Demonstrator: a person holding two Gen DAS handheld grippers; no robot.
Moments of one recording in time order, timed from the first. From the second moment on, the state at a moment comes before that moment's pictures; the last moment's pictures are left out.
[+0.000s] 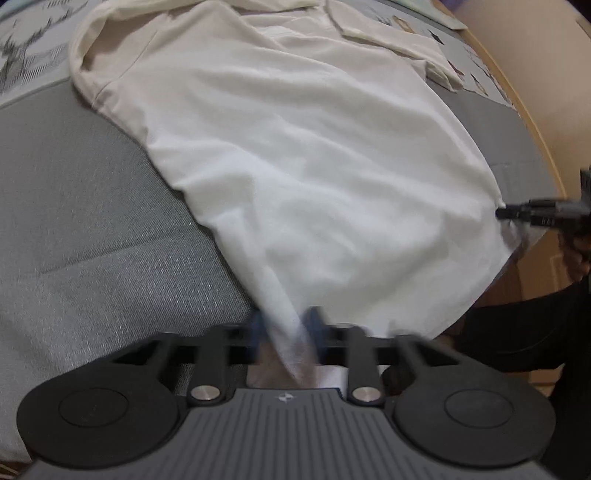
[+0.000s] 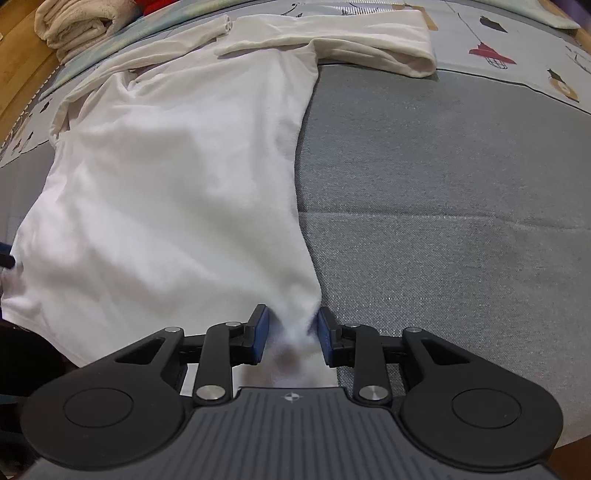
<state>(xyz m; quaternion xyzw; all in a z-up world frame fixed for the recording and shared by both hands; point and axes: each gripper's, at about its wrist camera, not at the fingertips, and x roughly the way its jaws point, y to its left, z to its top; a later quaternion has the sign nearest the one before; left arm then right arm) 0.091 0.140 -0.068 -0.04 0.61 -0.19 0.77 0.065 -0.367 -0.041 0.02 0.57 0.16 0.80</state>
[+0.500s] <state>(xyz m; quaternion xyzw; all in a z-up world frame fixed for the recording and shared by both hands) 0.103 0.194 -0.055 -0.08 0.61 -0.12 0.78 0.088 -0.413 -0.012 0.18 0.54 0.17 0.80</state>
